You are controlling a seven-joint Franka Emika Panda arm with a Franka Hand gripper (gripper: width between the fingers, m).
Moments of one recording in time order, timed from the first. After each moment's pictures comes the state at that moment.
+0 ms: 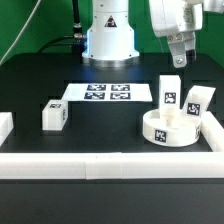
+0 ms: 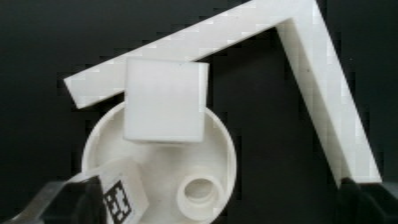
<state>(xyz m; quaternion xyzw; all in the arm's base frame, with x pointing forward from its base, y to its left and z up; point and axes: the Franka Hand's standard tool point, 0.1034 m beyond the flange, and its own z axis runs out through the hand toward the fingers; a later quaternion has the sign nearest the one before) 0.569 0.091 0.132 -0.55 0.82 0.00 0.15</state>
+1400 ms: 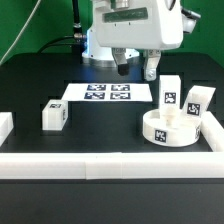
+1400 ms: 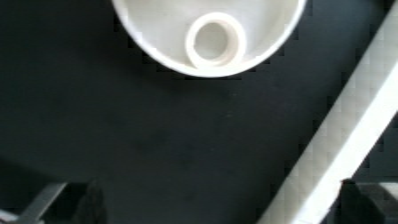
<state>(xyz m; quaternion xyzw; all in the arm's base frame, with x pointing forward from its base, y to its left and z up) 0.561 0.011 0.110 -0.88 0.47 -0.06 0.06</state>
